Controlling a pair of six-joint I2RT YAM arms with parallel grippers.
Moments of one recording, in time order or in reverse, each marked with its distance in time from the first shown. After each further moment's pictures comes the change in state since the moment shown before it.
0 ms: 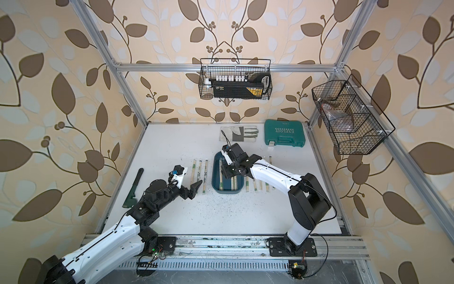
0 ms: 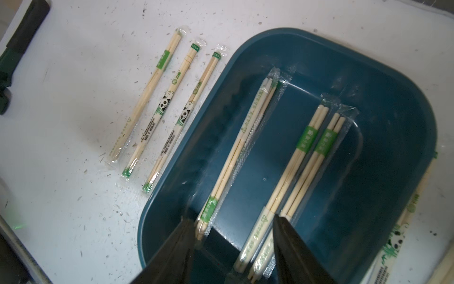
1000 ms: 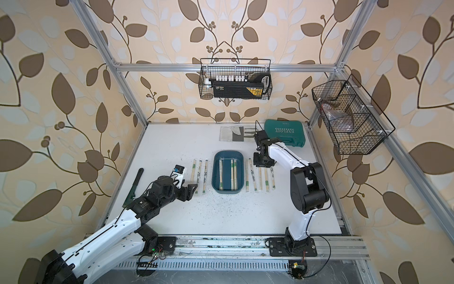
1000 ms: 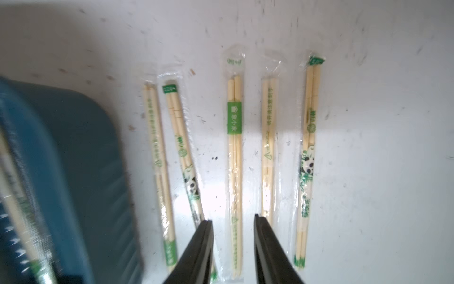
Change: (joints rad) left arm 0.000 0.064 0.115 -0.371 -0.078 -0.204; right arm -0.393 0.100 0.202 -0.431 0.118 0.136
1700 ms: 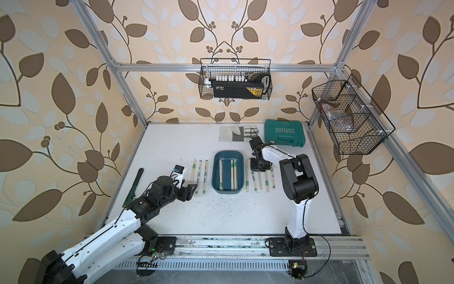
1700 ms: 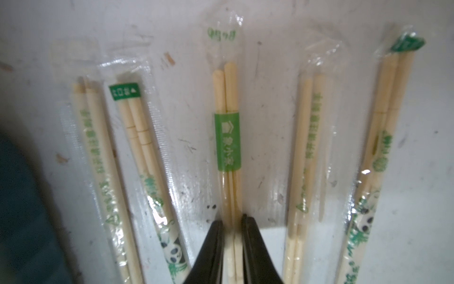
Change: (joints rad) left arm 0.000 -0.006 -0.003 -0.001 0.000 -0.001; right arm 0.013 0.211 -0.049 0.130 0.048 -0.008
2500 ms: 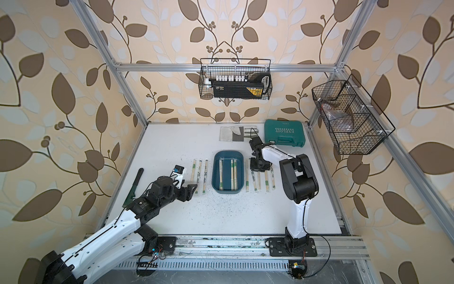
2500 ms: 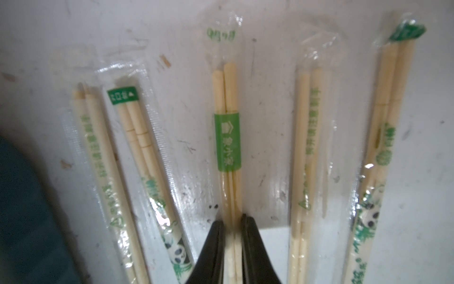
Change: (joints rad) left arm 0.000 -0.004 -0.002 -0.004 0.000 0.000; right arm 0.002 0.000 -0.002 0.005 -0.010 0.050
